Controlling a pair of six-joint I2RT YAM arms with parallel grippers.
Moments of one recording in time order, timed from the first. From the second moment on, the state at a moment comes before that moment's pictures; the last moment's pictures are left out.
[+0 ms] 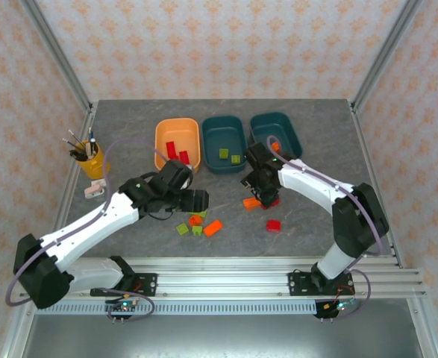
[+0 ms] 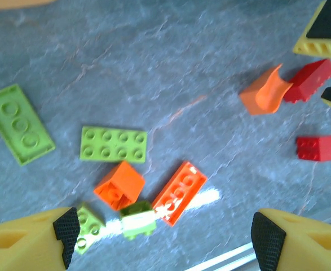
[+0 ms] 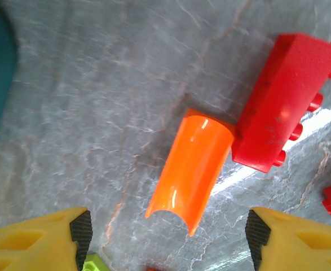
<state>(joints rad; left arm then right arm) -0.68 1.18 0.96 -0.80 0.02 -0.64 0.59 1.63 1.15 -0.85 -0.05 1.43</state>
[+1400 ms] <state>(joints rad) -0.62 1.34 1.23 -0.63 0.07 -0.76 0.41 1.78 1.63 -0.92 0.19 0.97</state>
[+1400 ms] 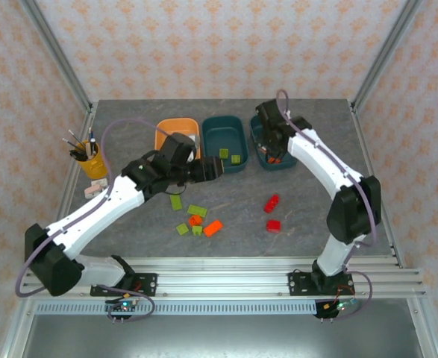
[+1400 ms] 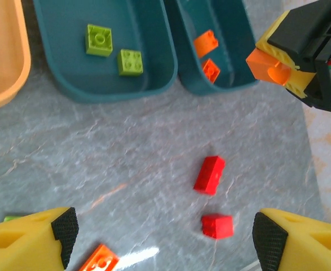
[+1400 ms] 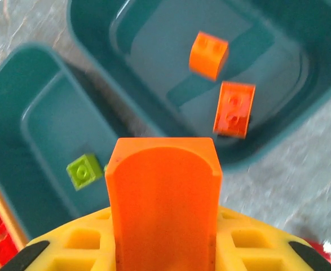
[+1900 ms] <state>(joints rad) -0.54 1.64 1.43 -0.58 0.13 -0.77 0.24 2.42 2.22 -1.03 0.09 0.68</state>
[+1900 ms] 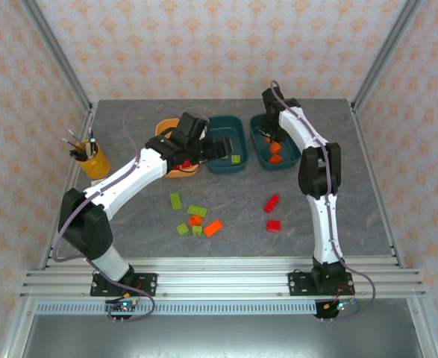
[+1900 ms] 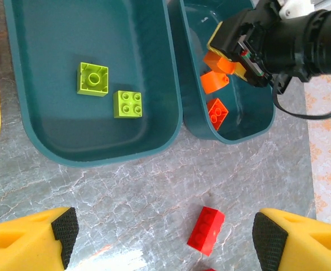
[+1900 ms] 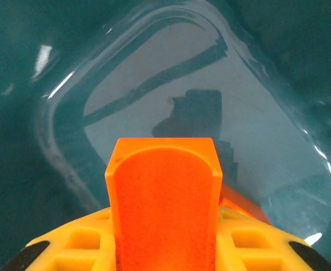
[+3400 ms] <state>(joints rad) -0.42 1.52 1.06 -0.93 -0.01 -0.77 0.83 1.22 0.78 -0.37 -0.08 0.61</state>
